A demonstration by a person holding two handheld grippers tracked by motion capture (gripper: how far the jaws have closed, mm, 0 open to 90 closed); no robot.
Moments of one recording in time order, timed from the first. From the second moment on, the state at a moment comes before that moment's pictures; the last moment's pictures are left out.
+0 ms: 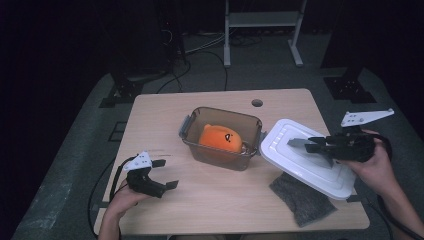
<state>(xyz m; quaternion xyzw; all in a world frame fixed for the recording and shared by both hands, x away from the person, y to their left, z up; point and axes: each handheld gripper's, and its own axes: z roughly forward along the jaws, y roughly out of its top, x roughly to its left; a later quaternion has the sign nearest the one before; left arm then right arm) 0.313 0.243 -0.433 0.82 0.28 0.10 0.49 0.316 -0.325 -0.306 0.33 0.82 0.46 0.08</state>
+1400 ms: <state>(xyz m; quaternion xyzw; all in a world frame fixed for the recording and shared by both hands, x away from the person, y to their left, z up) 0.314 0.245 -0.434 0.81 0.28 0.09 0.50 0.385 -0.213 -0.270 0.24 0.85 0.46 0.05</state>
